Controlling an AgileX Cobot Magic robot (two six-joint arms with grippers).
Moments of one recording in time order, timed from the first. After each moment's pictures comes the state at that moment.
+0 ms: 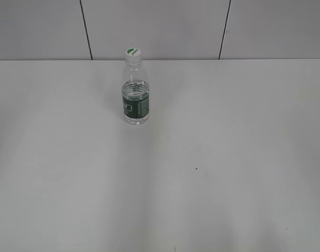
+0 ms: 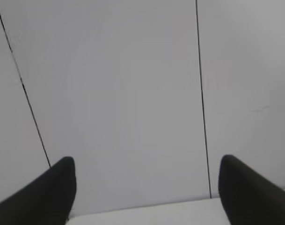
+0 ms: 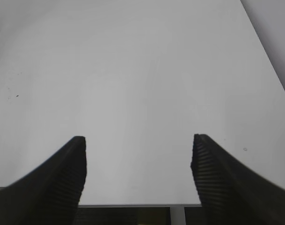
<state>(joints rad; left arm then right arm) 0.03 0.76 -0.75 0.08 0.03 0.08 -0.01 -0.01 -0.51 0.07 1.09 -0.19</state>
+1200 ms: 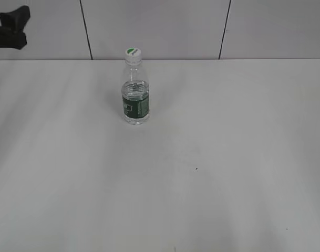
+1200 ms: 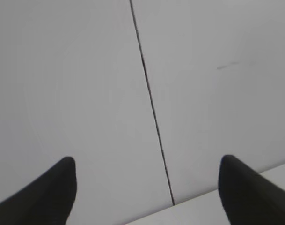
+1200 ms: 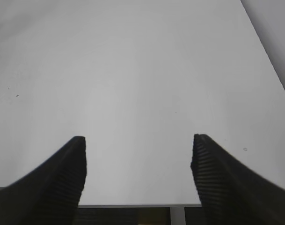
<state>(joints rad) 0.03 1.65 -0.75 0.36 -0.88 -0.02 -0.01 -0.01 -0.51 0.07 1.09 -0.19</state>
